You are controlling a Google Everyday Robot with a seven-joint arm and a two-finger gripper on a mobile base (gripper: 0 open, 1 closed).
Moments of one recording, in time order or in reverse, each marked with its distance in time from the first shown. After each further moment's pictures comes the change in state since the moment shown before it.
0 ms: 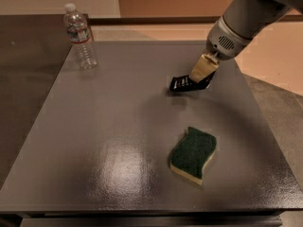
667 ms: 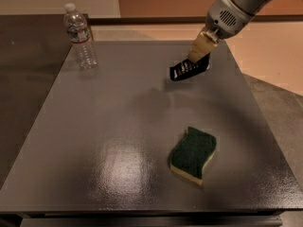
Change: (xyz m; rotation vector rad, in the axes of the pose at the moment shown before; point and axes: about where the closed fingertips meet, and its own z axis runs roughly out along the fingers) arm -0.037 -0.007 -0.033 -0.022 -0.067 -0.021
